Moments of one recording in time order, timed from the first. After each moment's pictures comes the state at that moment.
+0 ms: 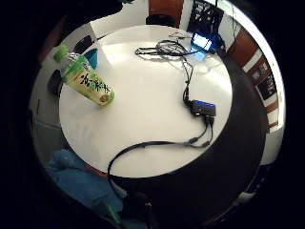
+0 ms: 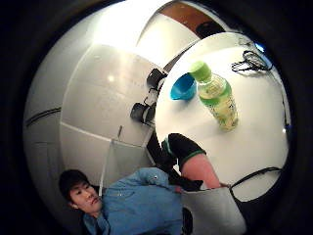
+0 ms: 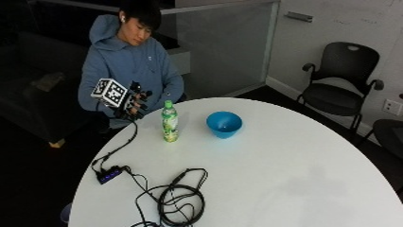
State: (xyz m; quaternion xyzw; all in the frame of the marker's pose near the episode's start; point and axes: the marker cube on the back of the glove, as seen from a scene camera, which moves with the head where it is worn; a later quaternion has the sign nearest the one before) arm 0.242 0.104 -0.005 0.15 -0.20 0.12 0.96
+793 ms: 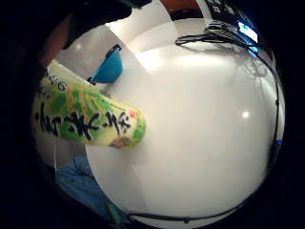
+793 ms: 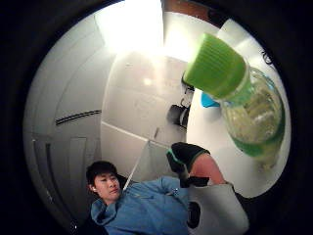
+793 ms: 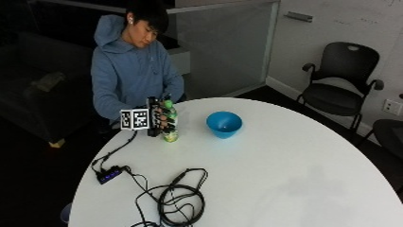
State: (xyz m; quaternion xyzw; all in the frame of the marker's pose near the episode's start) arm 0.228 0.007 0.076 0.22 -0.44 0.05 0.87
